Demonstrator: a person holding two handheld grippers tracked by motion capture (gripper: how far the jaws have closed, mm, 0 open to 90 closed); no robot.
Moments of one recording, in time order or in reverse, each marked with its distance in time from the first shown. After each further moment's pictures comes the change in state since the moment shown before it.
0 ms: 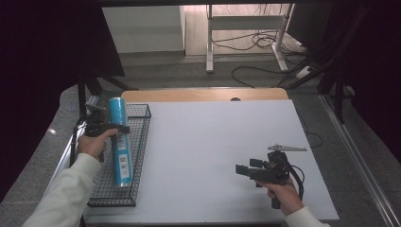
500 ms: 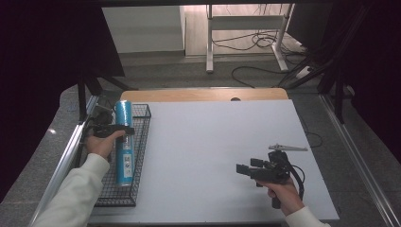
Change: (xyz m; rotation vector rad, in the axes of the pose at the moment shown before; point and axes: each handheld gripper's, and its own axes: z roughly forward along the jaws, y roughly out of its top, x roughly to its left) left arm -0.011 -0.001 0.020 0.002 0.073 -0.003; right arm -0.001 0.001 -0.001 -0.004 -0.006 0.005
